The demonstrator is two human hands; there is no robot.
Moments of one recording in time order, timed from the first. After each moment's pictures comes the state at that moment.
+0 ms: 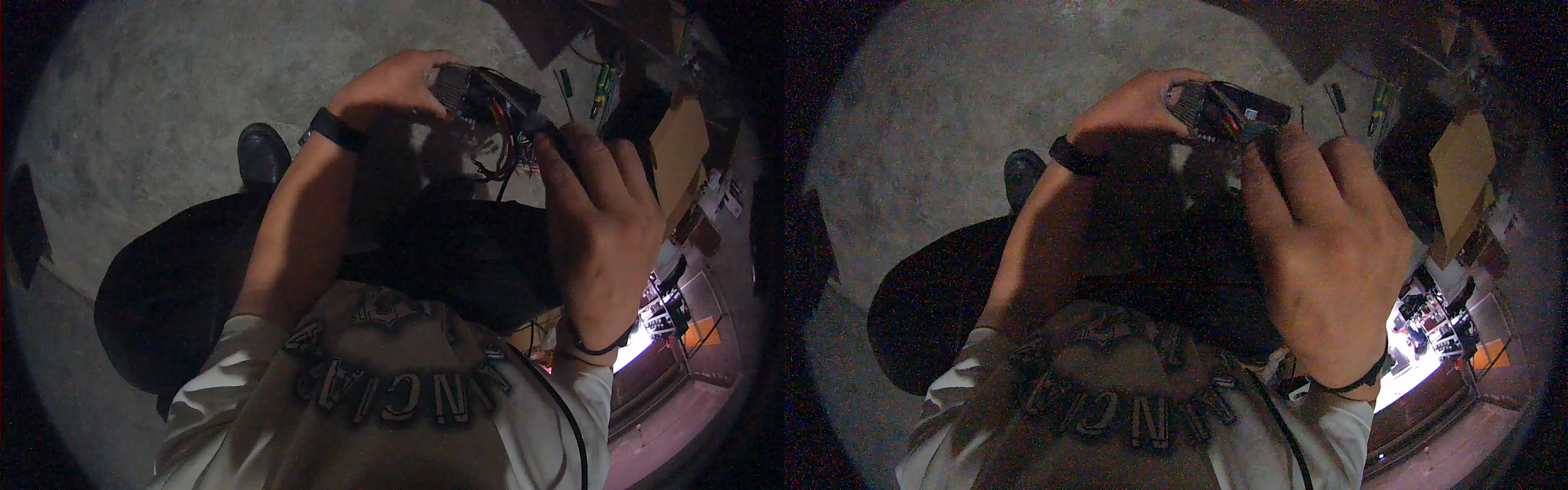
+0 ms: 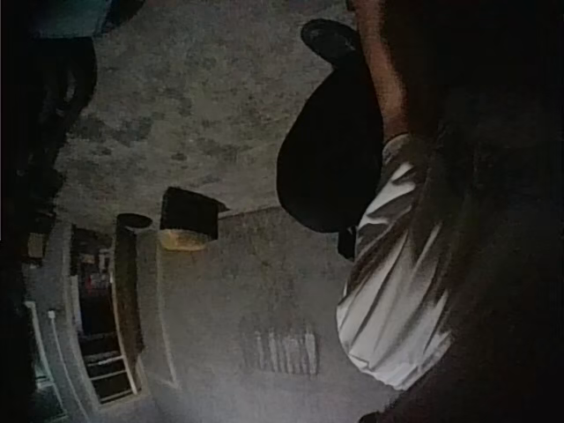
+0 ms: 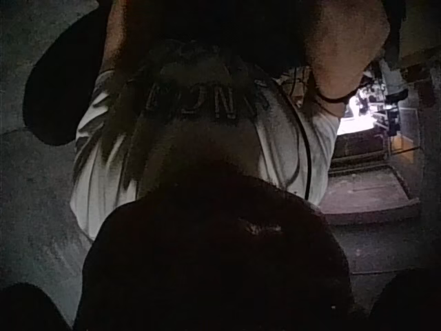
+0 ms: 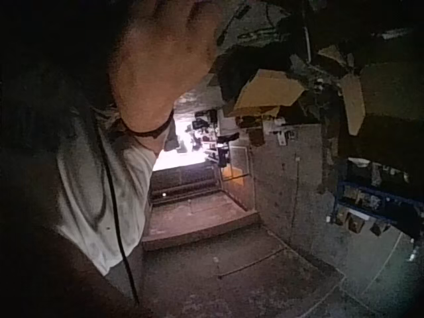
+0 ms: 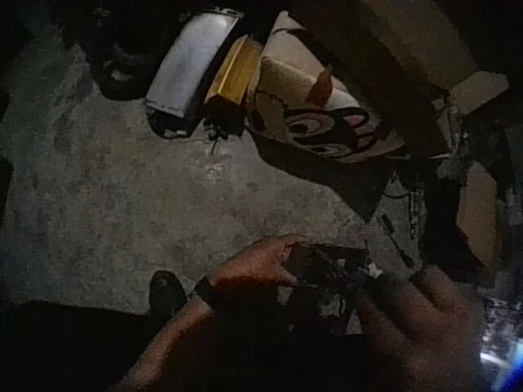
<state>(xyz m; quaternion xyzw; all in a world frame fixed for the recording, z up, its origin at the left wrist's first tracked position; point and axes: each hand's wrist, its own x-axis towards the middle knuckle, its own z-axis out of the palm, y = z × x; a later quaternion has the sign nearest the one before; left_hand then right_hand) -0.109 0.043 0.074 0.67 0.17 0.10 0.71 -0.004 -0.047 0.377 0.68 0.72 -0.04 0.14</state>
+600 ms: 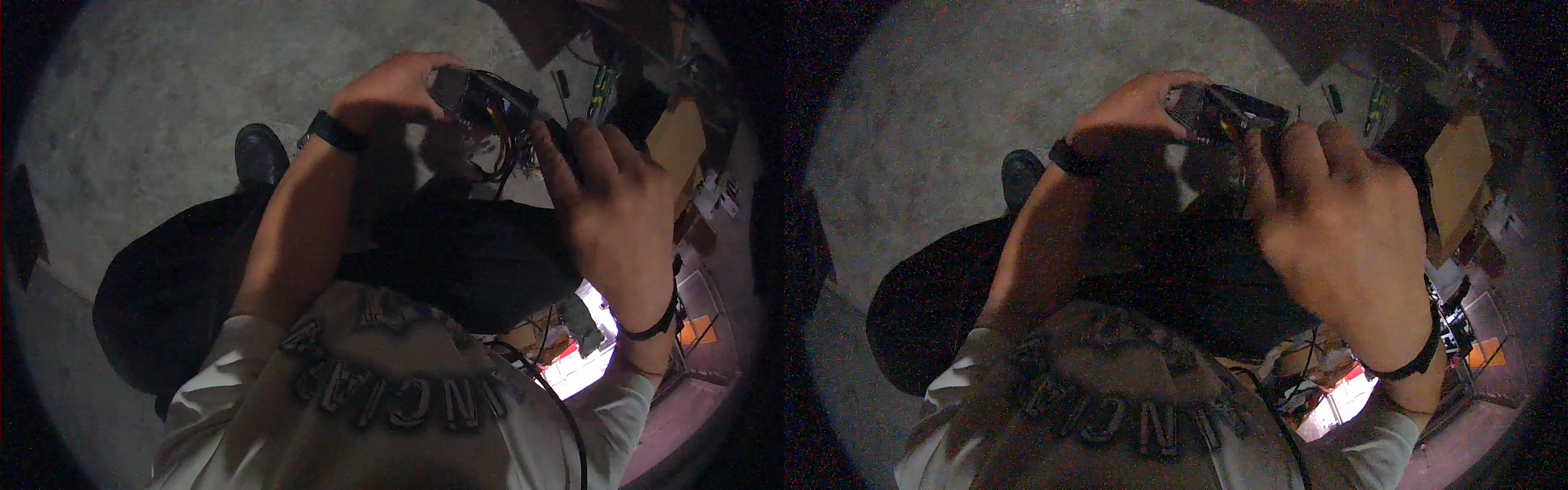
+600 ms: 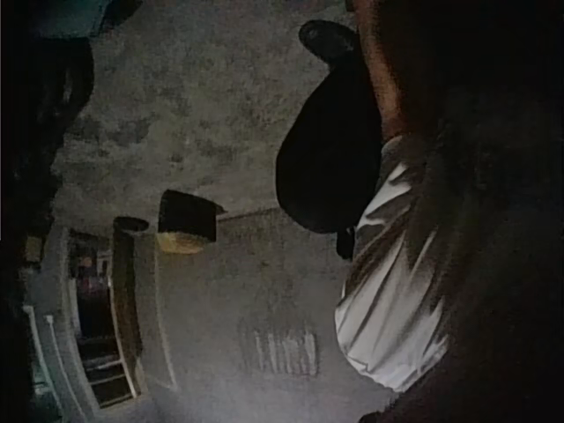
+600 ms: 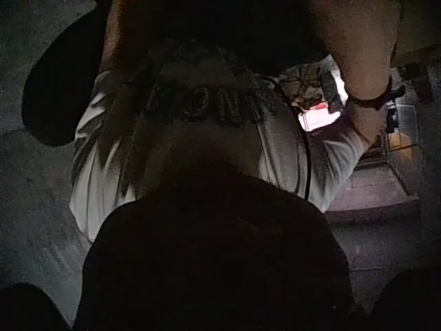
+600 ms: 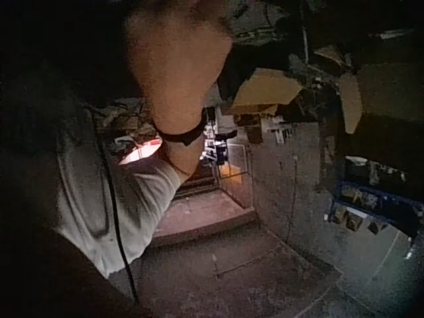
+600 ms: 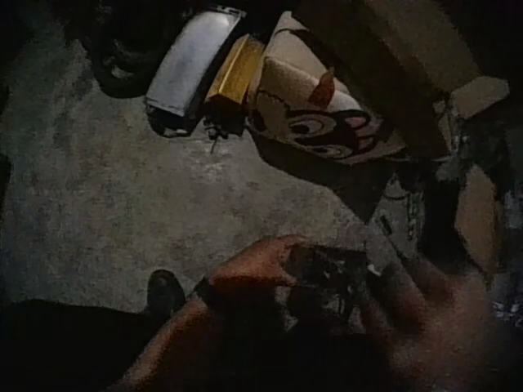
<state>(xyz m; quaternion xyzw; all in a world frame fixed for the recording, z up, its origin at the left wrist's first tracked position) -0.105 0.048 0.075 0.68 0.17 0.11 0.70 0.024 -0.023 0.385 0.56 0.77 -0.10 0.28</state>
